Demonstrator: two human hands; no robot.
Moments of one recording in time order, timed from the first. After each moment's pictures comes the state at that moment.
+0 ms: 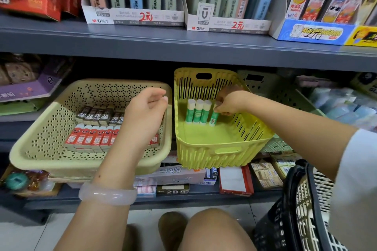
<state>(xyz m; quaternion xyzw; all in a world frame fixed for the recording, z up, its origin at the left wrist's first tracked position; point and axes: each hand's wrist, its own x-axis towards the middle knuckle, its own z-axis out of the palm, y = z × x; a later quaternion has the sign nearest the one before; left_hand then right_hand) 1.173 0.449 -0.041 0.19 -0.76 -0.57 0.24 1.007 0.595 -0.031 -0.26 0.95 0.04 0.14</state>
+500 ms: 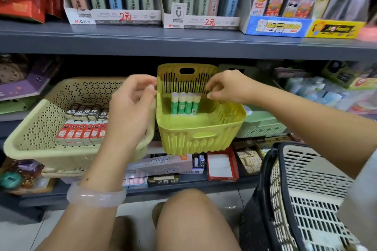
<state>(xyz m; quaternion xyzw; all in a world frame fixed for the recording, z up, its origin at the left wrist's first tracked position) 1.203 0.487 -0.018 0.10 -0.75 -0.56 0.34 1.051 0.651 0.013 -0.34 0.93 -0.13 0.05</state>
